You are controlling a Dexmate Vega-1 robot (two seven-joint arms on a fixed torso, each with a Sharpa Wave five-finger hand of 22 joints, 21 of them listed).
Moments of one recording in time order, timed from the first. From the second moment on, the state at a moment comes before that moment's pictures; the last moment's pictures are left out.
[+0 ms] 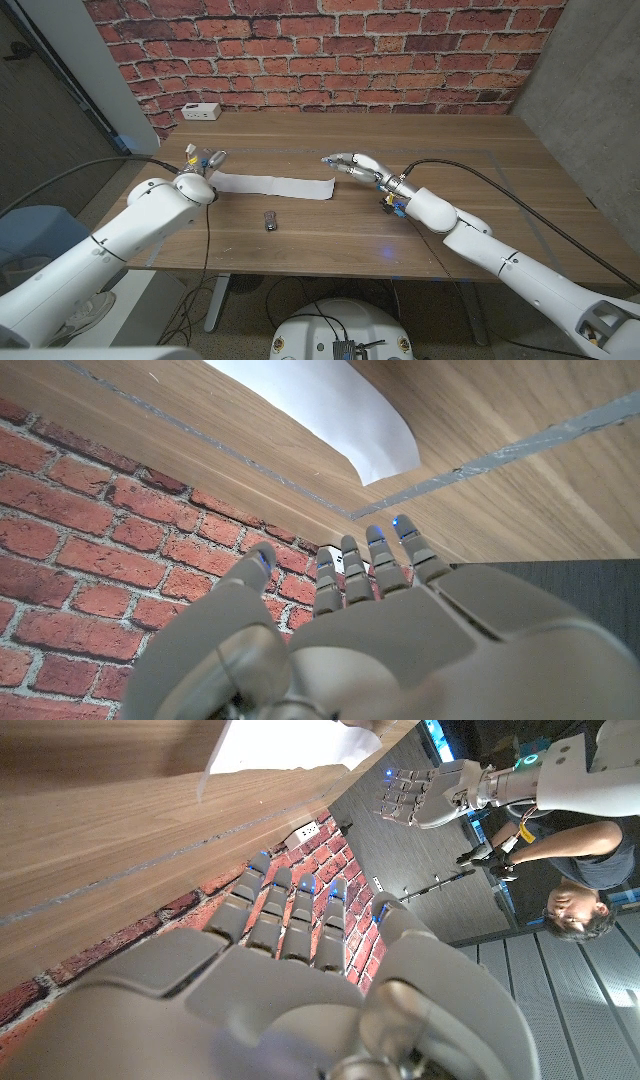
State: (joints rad) left arm 1.00 0.88 0.28 -2.11 -0.39 1.01 0.61; left_hand 0.36 0.16 0.62 -0.06 0.18 0.15 0.00 0.23 0.18 0.14 0.02 0.29 0.20 0.17 0.03 0.25 0.18 -0.02 0.14 0.61 0.19; right arm -0.84 -0.63 -0.65 -1.57 -0.04 0.43 0.04; right_hand 0.43 0.19 0.51 -0.04 0.18 0.42 0.01 0.22 0.18 0.39 0.09 0.24 0.19 0.32 0.04 0.30 0.23 0.35 0.10 0.23 0.18
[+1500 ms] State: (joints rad) left arm 0.78 0.93 0.43 -2.03 -0.36 1.37 0.61; left_hand 0.49 0.11 0.59 -0.16 0.17 0.30 0.00 0.23 0.18 0.33 -0.01 0.31 0.20 0.37 -0.04 0.30 0.19 0.16 0.10 0.67 0.19; right arm -0.70 -0.55 -0.81 -1.43 -0.46 0.46 -0.07; right_hand 0.46 0.19 0.53 -0.02 0.18 0.50 0.00 0.21 0.18 0.42 0.08 0.22 0.19 0.30 0.00 0.29 0.23 0.34 0.07 0.22 0.18
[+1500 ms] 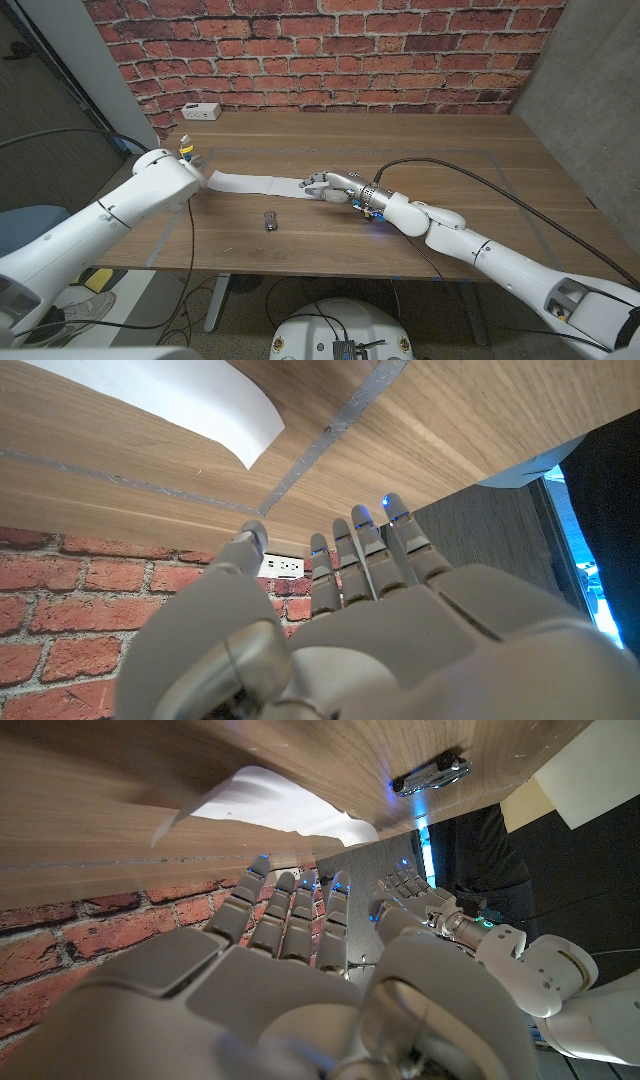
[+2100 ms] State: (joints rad) left arm 0.68 0.91 0.49 -1.90 -0.37 1.32 0.52; left_hand 0.49 0.01 0.53 -0.16 0.17 0.31 0.02 0.21 0.18 0.36 -0.01 0.31 0.20 0.41 -0.03 0.30 0.18 0.19 0.11 0.69 0.19; right arm -0.66 -0.53 -0.85 -1.36 -0.48 0.45 -0.08; right_hand 0.47 0.19 0.54 -0.02 0.18 0.52 0.00 0.21 0.18 0.44 0.08 0.22 0.19 0.31 0.00 0.30 0.23 0.35 0.06 0.22 0.18
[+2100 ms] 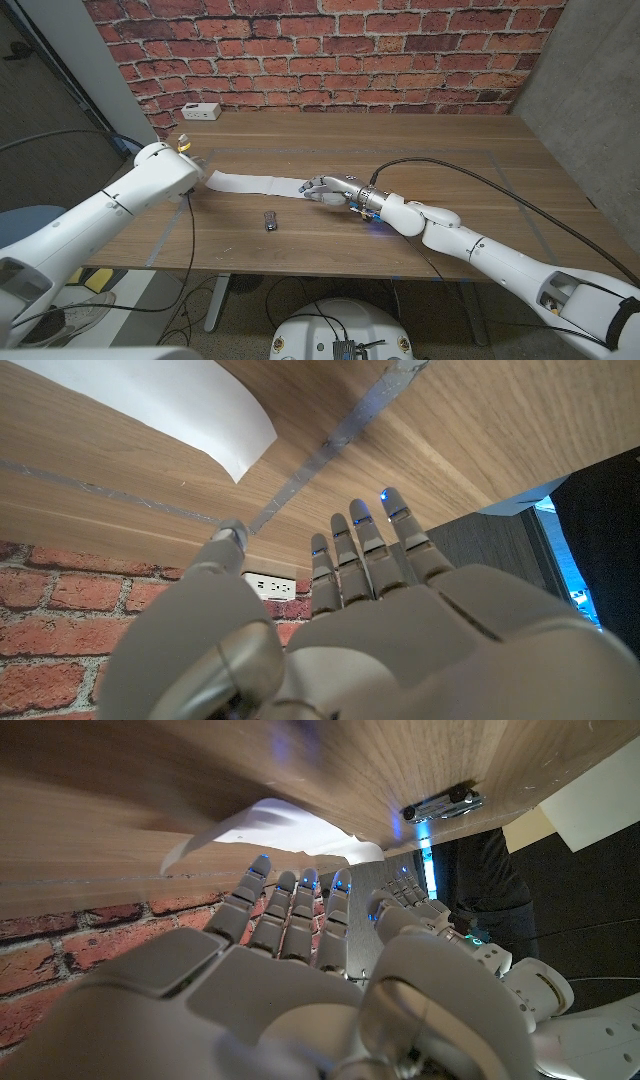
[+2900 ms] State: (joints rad) left arm 0.43 0.87 0.72 -1.72 -0.28 1.32 0.30; left_hand 0.61 0.05 0.51 -0.16 0.18 0.42 0.04 0.22 0.18 0.66 0.00 0.34 0.20 0.71 -0.06 0.38 0.19 0.34 0.10 0.74 0.20; right arm -0.61 -0.51 -0.89 -1.26 -0.46 0.44 -0.08; right_hand 0.46 0.19 0.54 0.01 0.18 0.59 0.02 0.21 0.18 0.50 0.09 0.22 0.19 0.38 0.01 0.31 0.23 0.38 0.07 0.22 0.18
